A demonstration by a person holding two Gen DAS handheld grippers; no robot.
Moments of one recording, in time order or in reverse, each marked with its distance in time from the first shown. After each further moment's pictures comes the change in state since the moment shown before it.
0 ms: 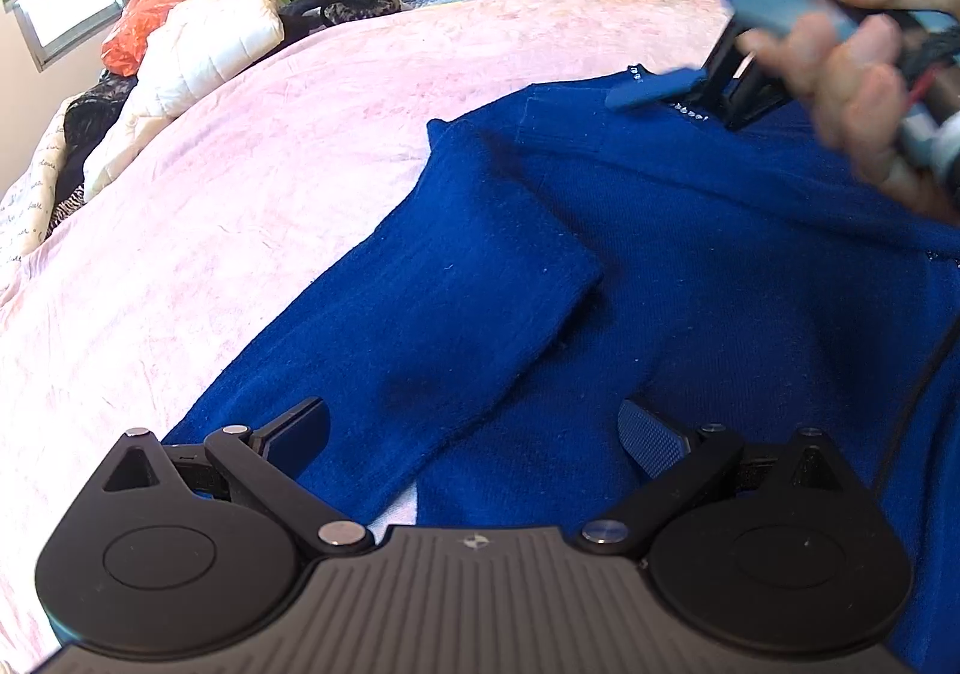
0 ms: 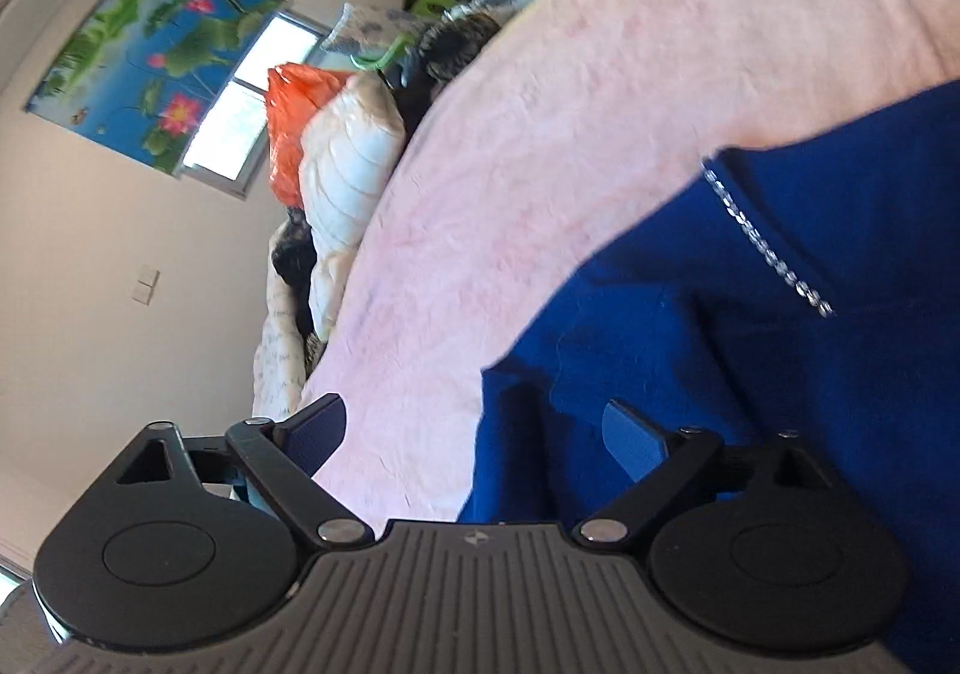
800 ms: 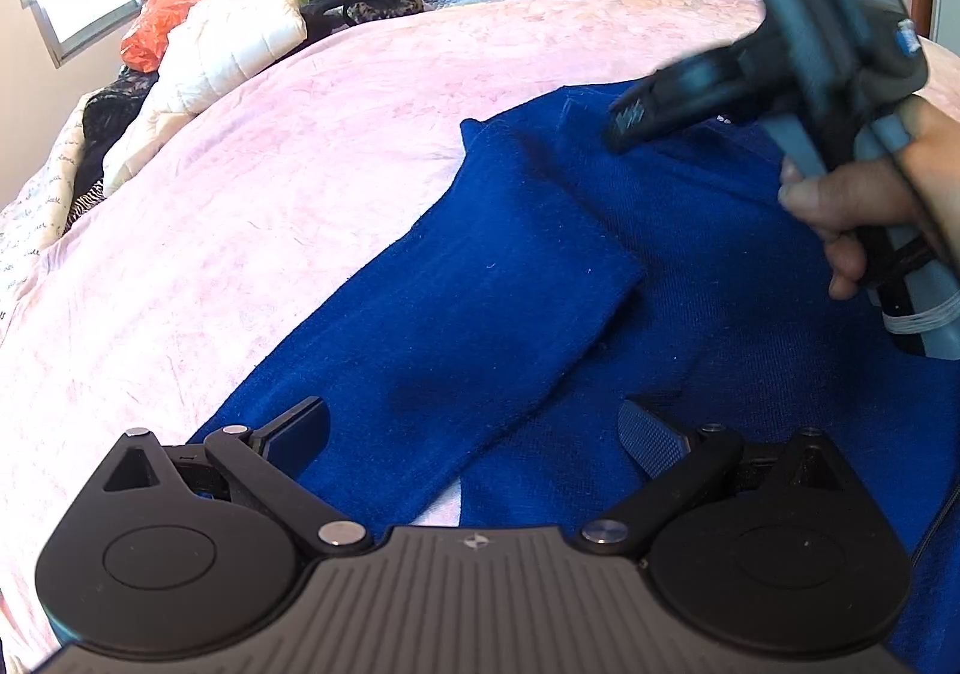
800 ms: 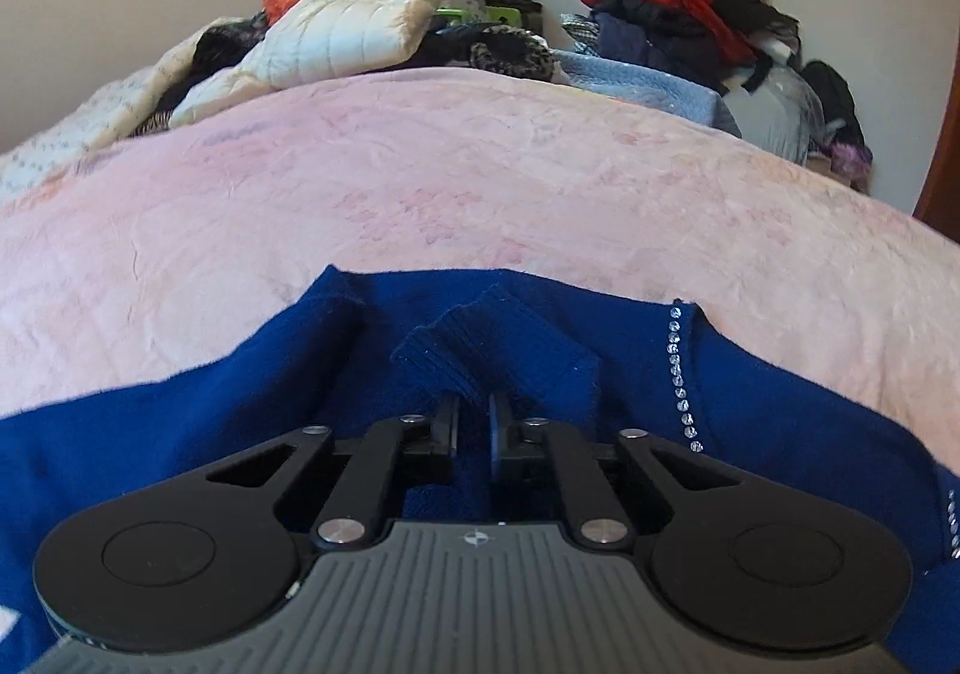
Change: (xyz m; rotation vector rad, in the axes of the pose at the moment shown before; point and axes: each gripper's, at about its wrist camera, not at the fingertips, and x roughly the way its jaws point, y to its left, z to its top) left arm -0.001 0.013 0.000 -0.012 -0.003 0.032; right arm 0.037 0.029 -0.058 -0.785 -0.053 -0.495
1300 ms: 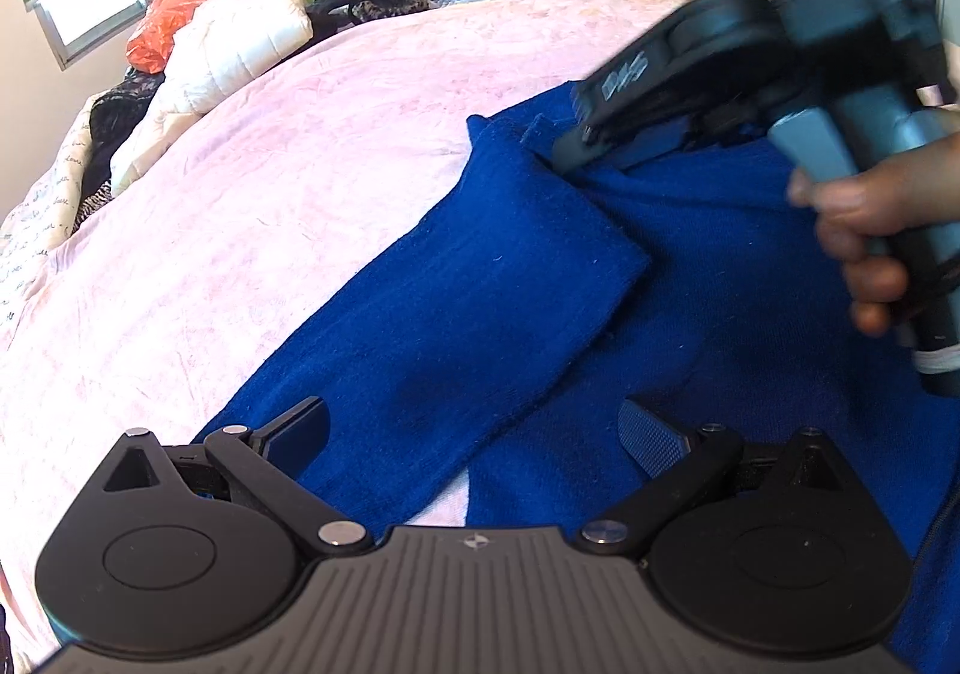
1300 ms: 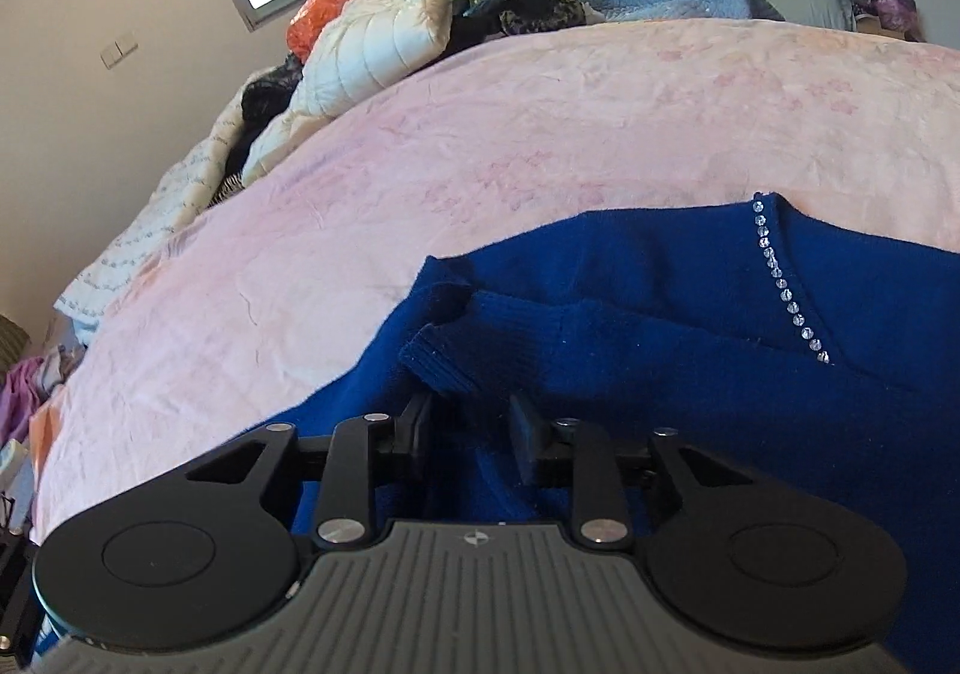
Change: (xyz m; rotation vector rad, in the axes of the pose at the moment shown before) left arm 0.000 0.000 -0.003 0.006 0.009 0.023; right arm -0.011 0.001 -0.008 0.222 0.039 0.245
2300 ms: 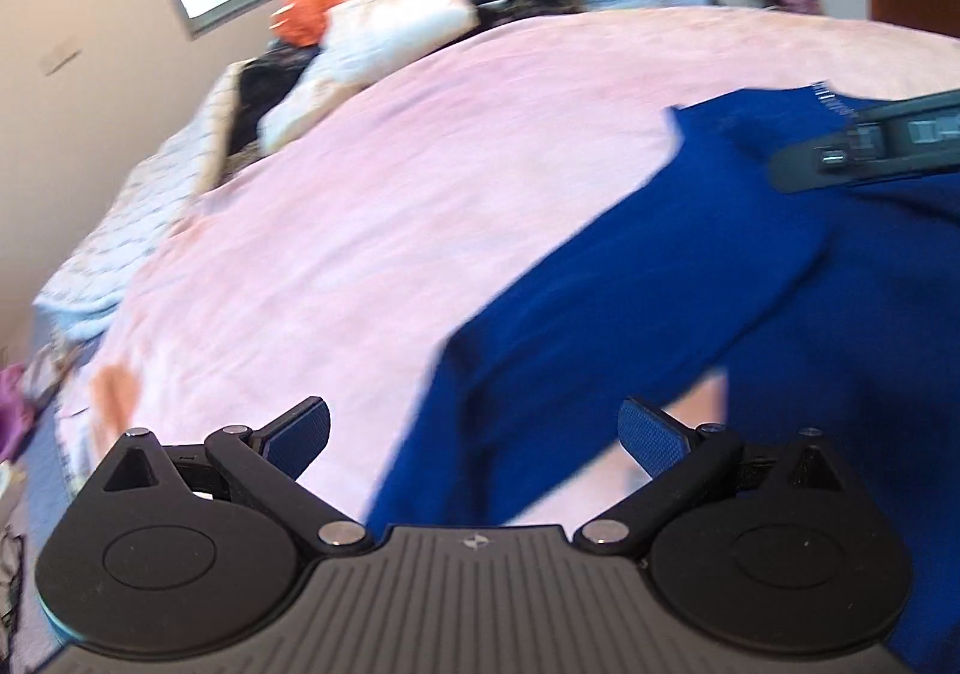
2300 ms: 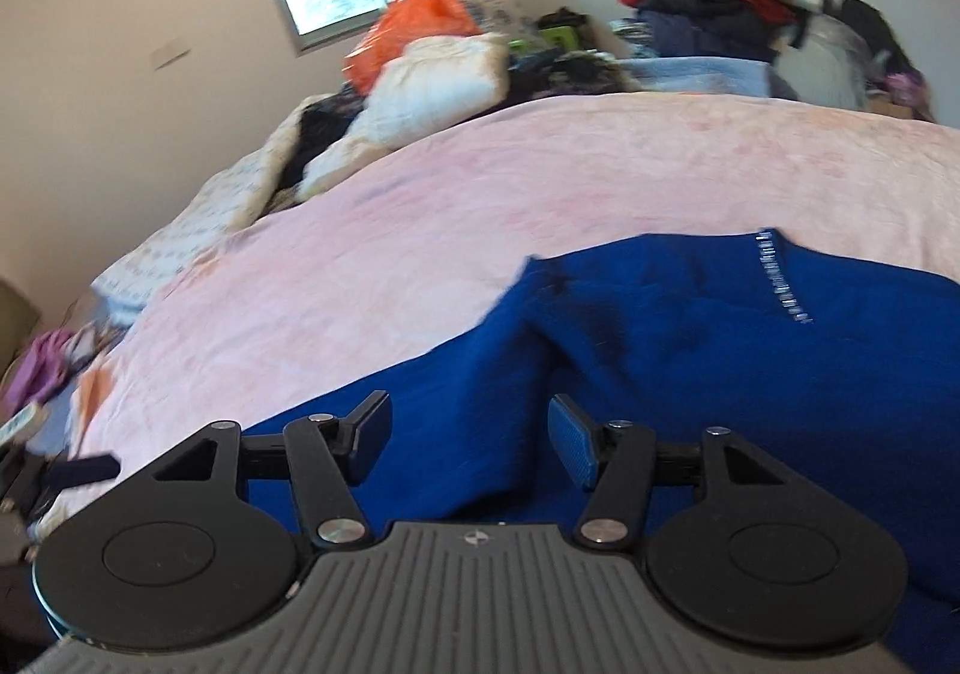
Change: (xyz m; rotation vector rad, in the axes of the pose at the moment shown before) left arm -0.044 0.083 -0.051 -0.121 -0.004 0.249; right arm -0.060 0.072 -0.049 -0.154 -0.054 0.019
